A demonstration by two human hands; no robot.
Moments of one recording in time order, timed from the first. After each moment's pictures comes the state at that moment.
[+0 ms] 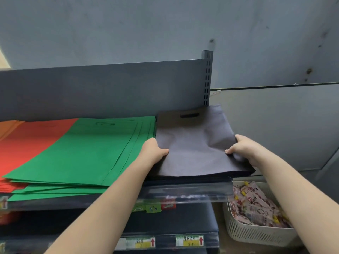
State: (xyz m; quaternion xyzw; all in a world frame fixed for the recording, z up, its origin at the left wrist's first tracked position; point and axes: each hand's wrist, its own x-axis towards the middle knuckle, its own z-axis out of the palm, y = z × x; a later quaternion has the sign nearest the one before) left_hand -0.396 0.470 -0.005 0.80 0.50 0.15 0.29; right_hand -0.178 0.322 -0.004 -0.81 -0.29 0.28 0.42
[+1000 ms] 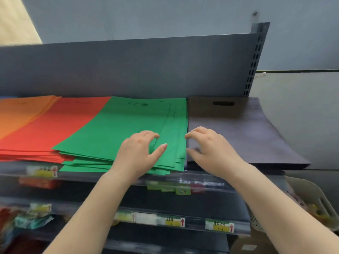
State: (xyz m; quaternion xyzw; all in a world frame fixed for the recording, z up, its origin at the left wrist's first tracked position) left_hand -0.548 0.470 -0.007 0.90 0.39 0.20 0.06; right_hand -0.370 0.374 0.006 -0.72 -0.67 0.00 0.20
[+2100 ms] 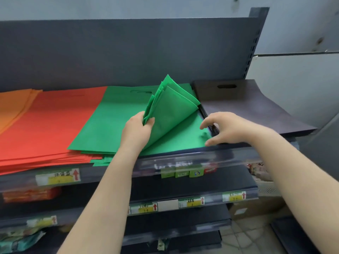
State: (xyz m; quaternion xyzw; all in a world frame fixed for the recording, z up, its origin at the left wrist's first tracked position) left_hand -0.599 0.558 -0.018 0.81 0.40 0.30 0.30; right_hand -0.397 0.410 0.011 -0.79 -0.60 0.08 0.08
